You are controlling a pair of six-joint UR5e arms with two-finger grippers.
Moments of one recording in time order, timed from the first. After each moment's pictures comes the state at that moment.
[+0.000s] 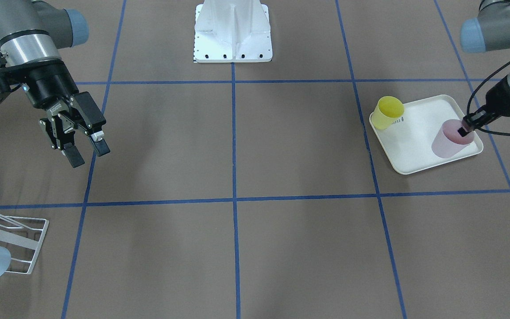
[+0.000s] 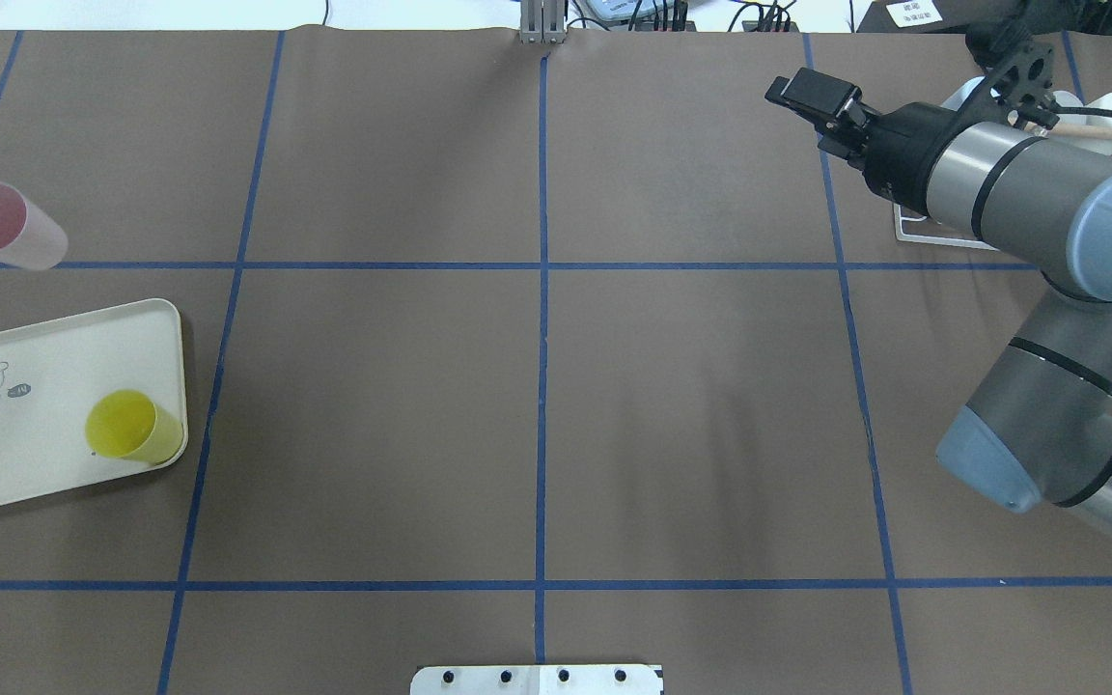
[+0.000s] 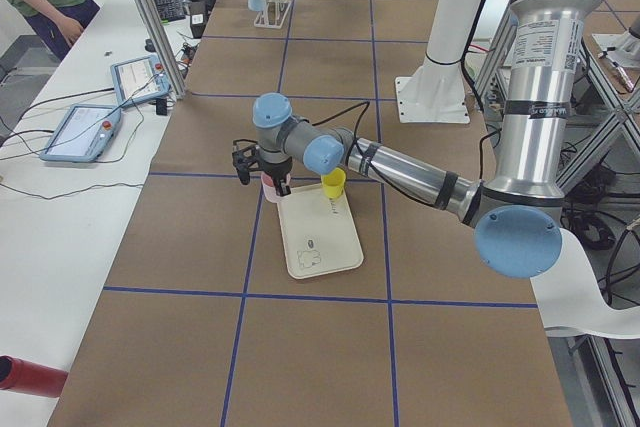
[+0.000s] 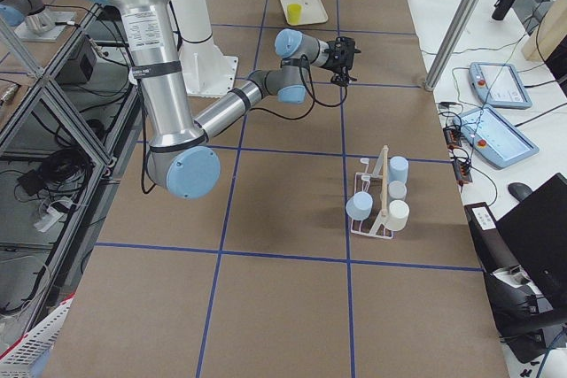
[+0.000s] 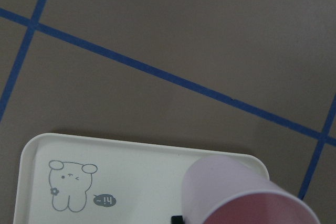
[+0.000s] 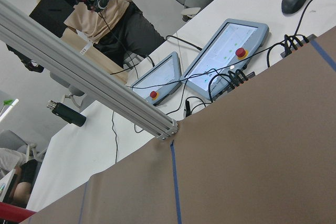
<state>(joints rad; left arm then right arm) -1.23 -1.69 -1.86 -1.70 -2.31 -1.14 0.77 -1.33 1.88 -0.64 1.49 1.59</state>
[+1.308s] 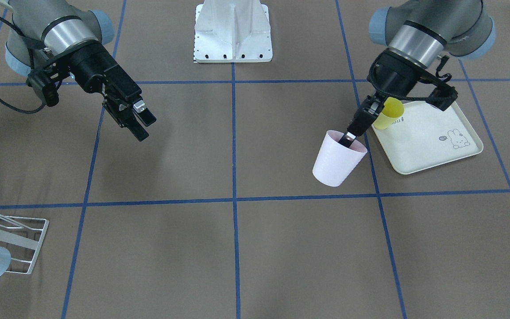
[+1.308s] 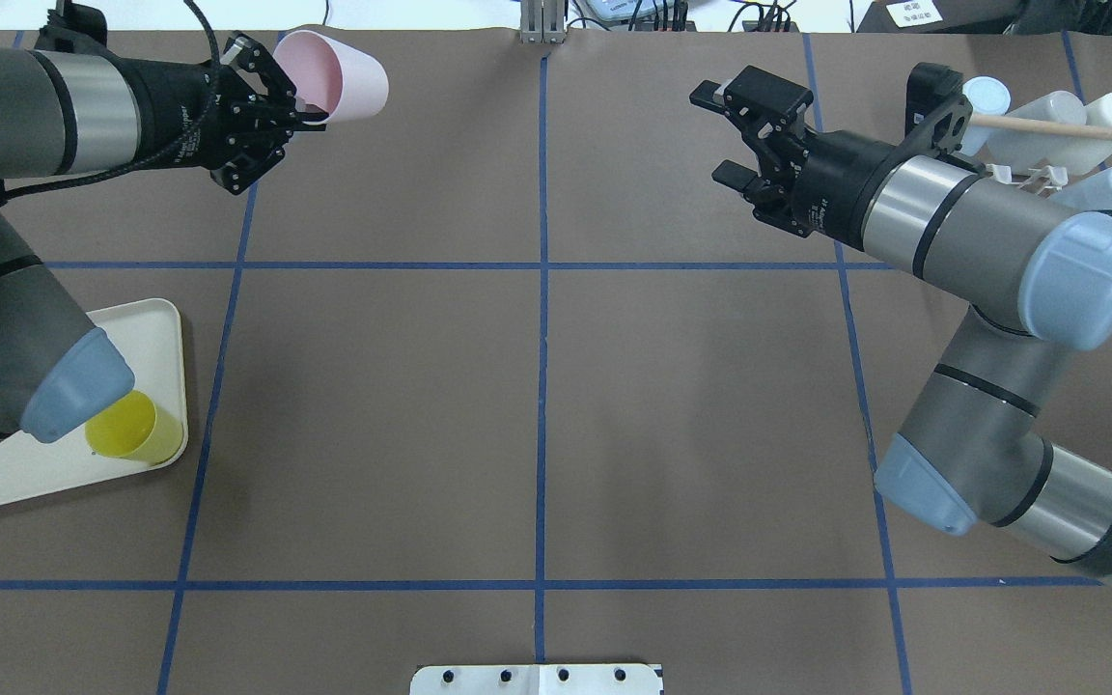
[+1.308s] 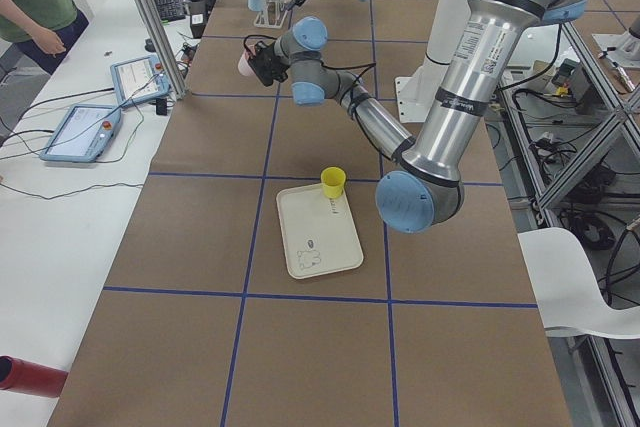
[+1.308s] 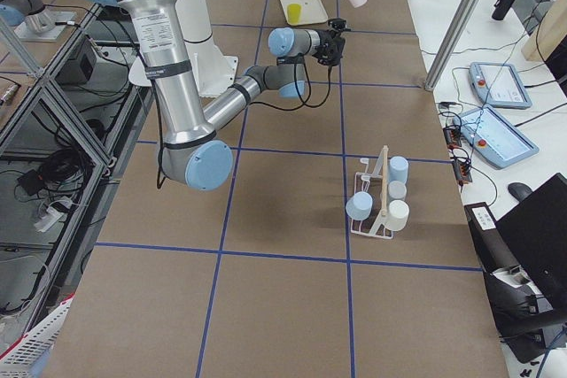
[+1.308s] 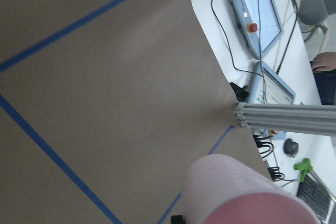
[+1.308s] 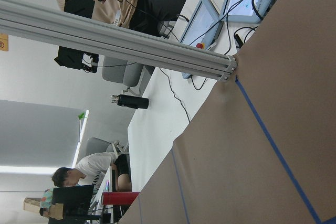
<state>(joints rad) -0.84 -1.97 -1.85 -2.42 -1.80 -2.25 0.68 -1.24 1.84 -0.45 1.48 1.97</state>
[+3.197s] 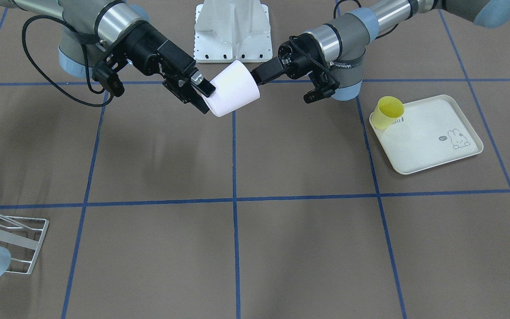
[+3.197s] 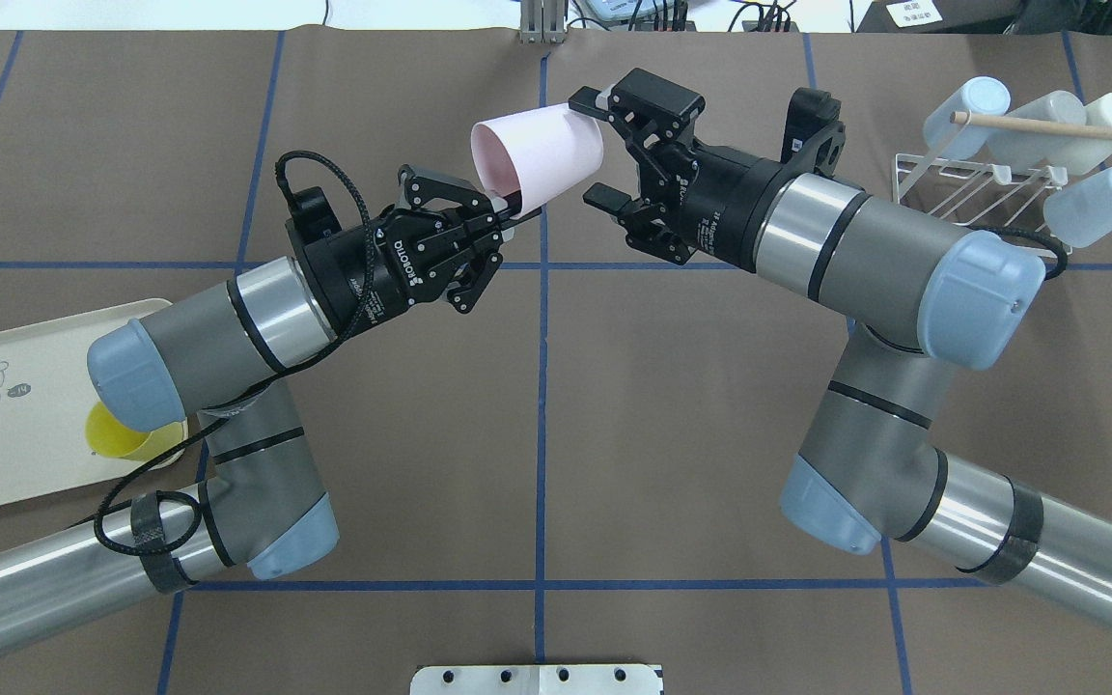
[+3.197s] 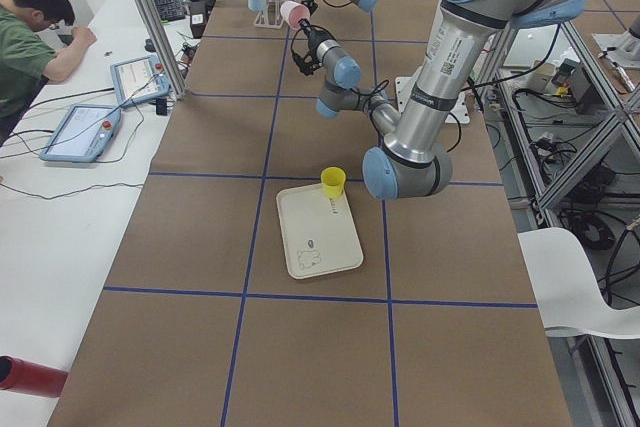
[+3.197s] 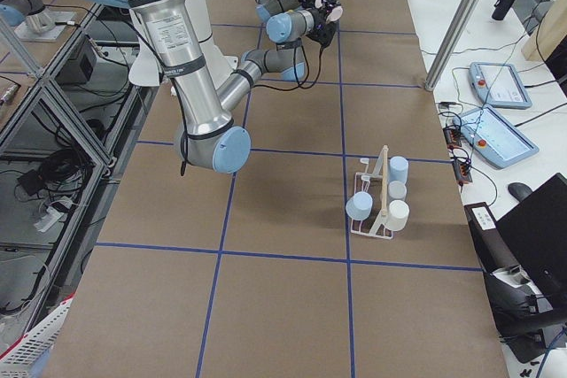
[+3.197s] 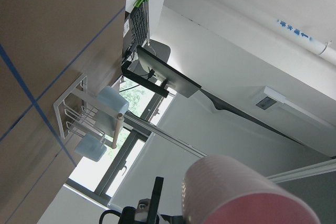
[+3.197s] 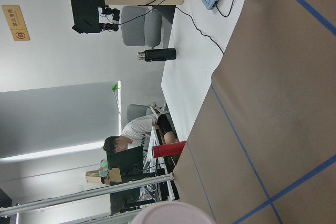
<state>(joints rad) -0.50 -2.14 -1.52 -3.29 -1.44 -2.42 0.60 -1.10 1.78 -0.37 1.48 2.13</state>
